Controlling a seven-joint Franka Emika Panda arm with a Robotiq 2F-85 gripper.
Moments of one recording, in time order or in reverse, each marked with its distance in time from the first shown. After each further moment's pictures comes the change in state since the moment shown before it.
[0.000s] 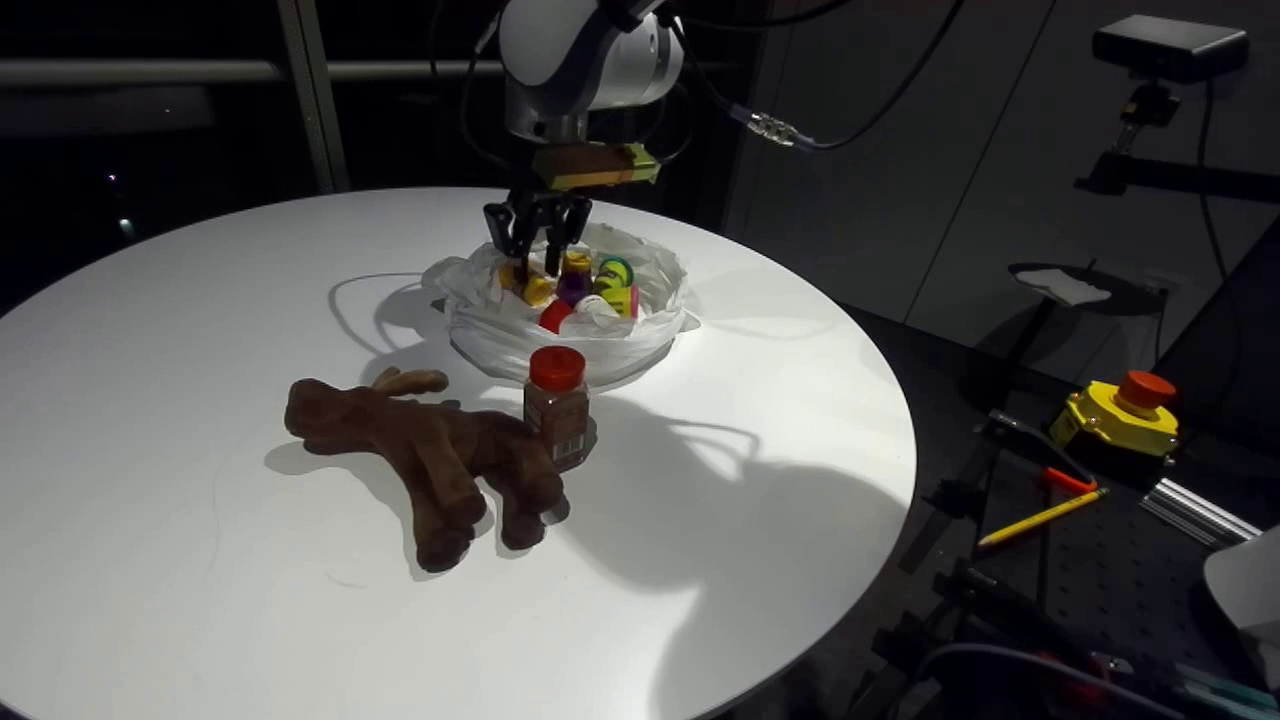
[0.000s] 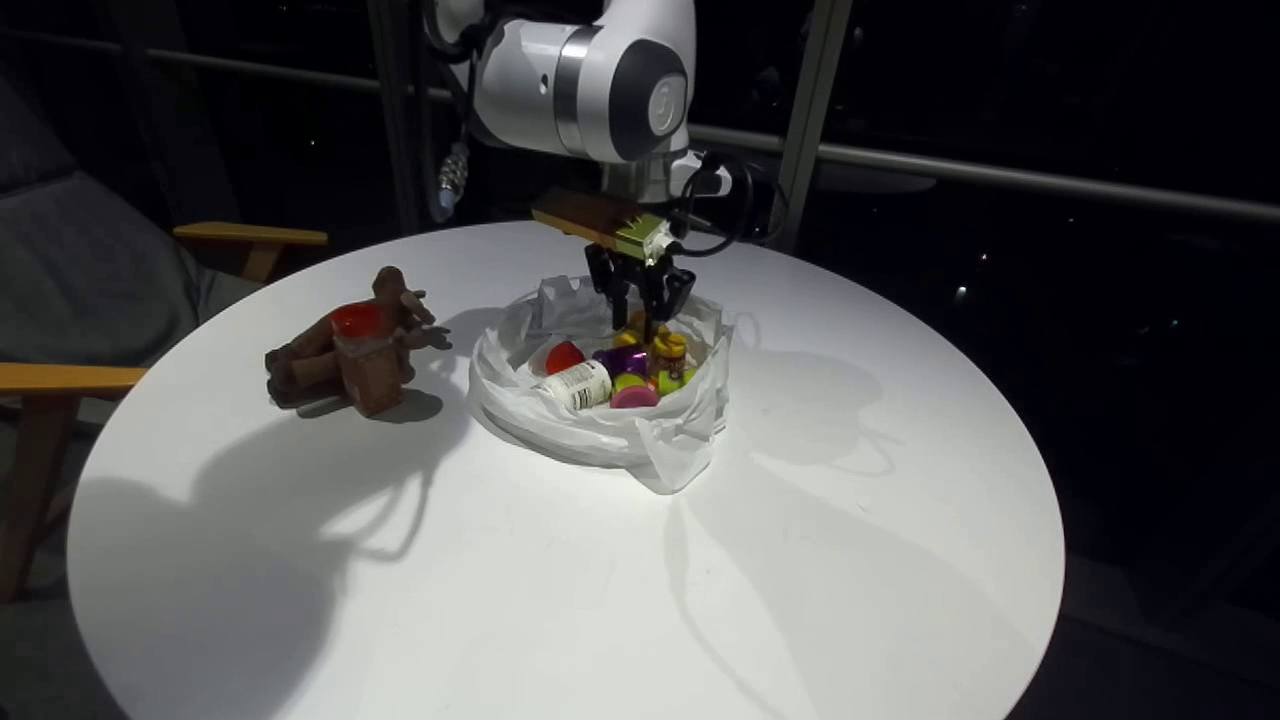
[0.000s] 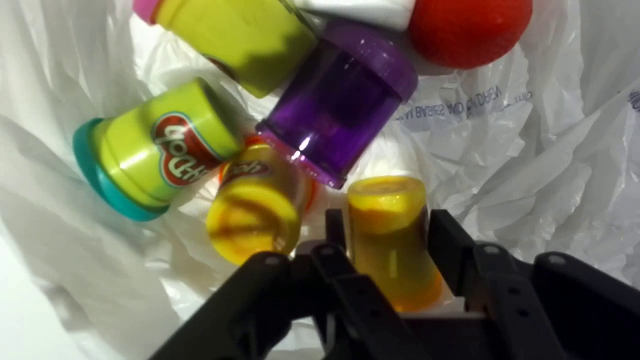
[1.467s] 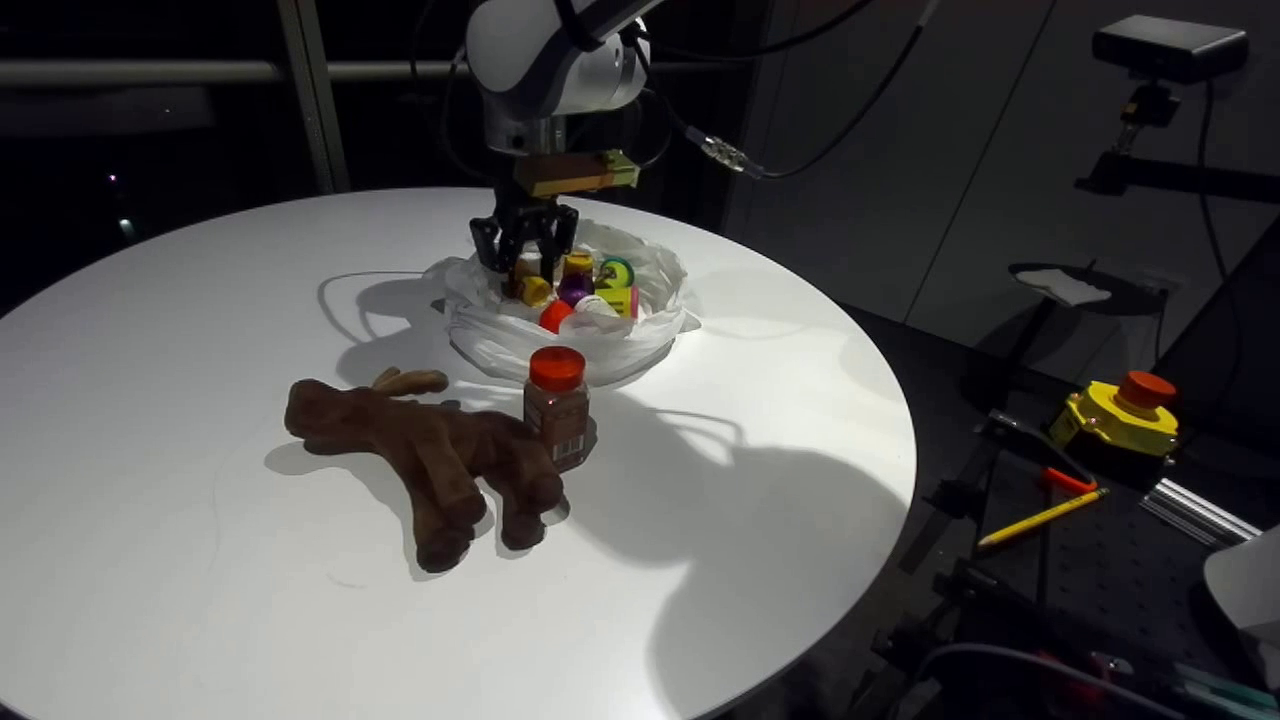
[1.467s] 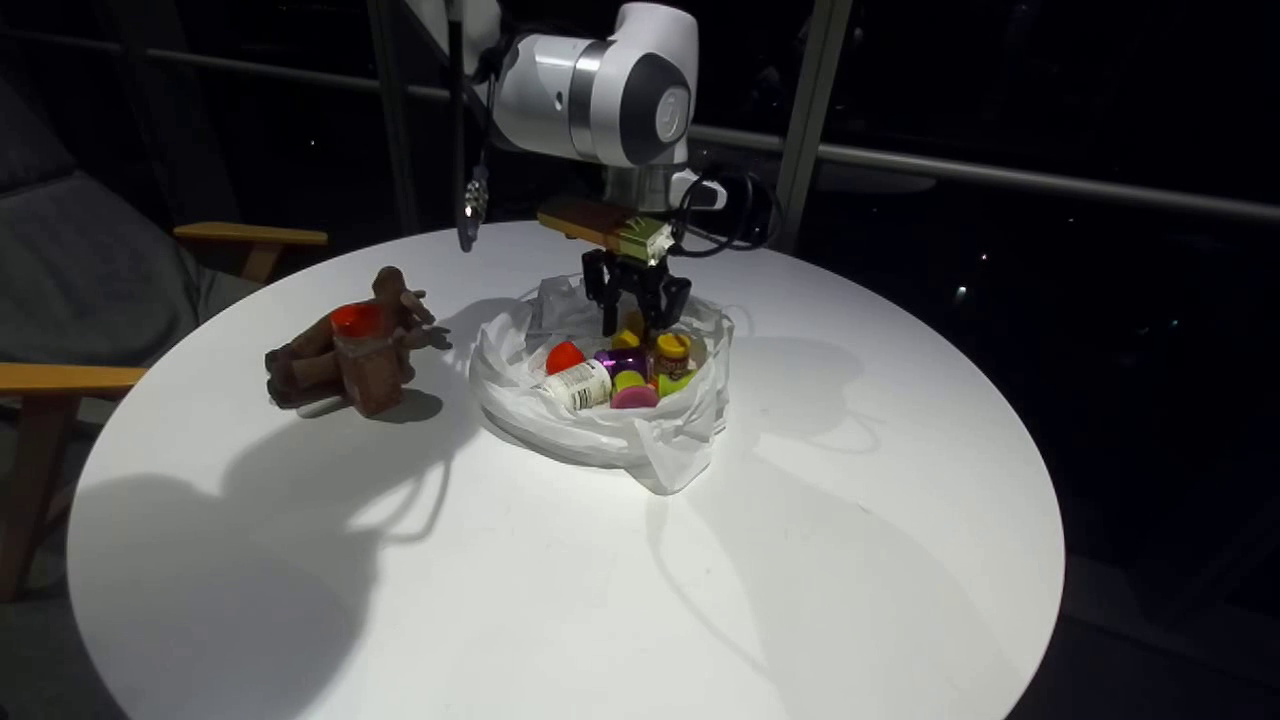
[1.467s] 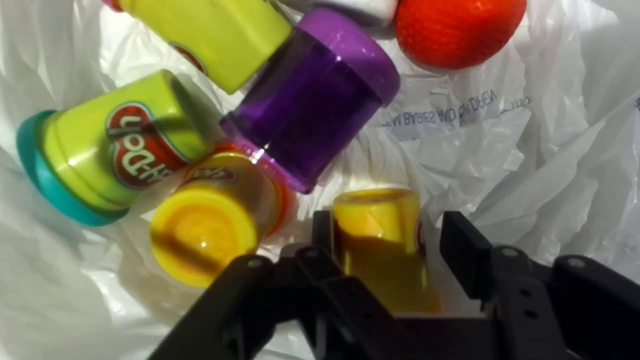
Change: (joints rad) arm 0.003 0.146 0.011 0.246 0.000 -0.201 -0.014
